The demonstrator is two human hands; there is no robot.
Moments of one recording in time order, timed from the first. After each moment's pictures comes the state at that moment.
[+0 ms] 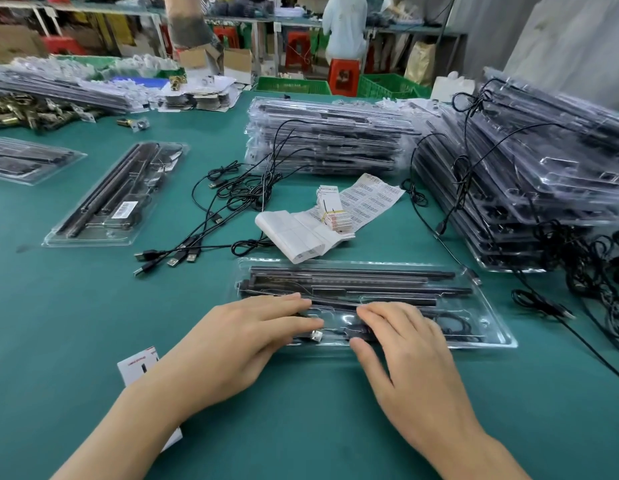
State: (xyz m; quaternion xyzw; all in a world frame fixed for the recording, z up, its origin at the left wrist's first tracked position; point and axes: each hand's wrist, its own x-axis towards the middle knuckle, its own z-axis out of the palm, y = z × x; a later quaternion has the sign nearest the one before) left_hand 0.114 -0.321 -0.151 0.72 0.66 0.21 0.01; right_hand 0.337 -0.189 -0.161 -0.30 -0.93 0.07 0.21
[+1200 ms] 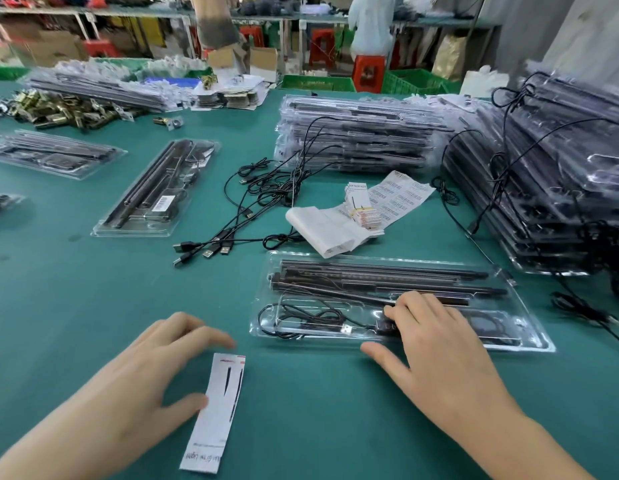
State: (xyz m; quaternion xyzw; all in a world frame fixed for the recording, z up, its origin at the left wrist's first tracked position) left_hand 0.089 -0.440 -0.128 0.54 0.82 0.15 0.13; right_hand 0.325 -0.181 -0.153 -0.26 -0.95 -0.06 0.15
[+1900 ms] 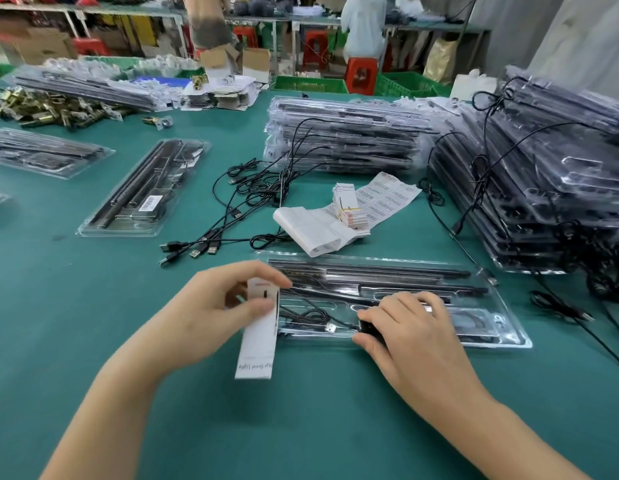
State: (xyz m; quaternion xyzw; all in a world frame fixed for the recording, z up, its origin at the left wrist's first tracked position) left_hand 0.090 -0.344 -0.122 0.51 0.72 0.41 0.23; right_hand 0.327 -0.173 -0.158 -0.21 -0.96 -0.04 0.20
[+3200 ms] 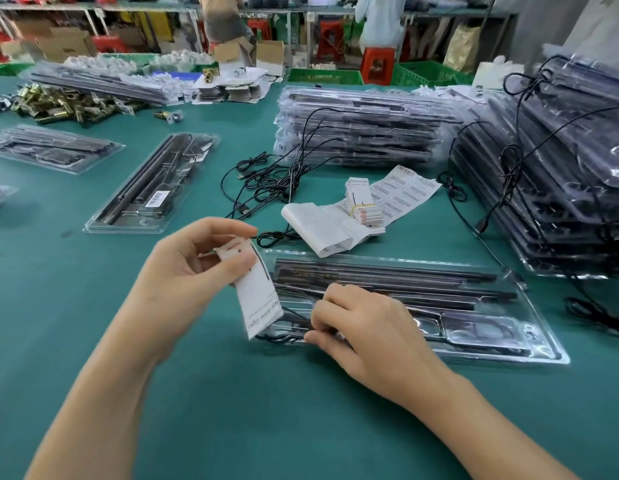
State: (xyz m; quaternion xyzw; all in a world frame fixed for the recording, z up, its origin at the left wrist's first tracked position) left_hand 0.088 -0.336 -0.104 0.36 0.64 0.65 0.19; right_hand 0.268 -0.175 -0.152 -0.05 -0.97 0.11 0.21
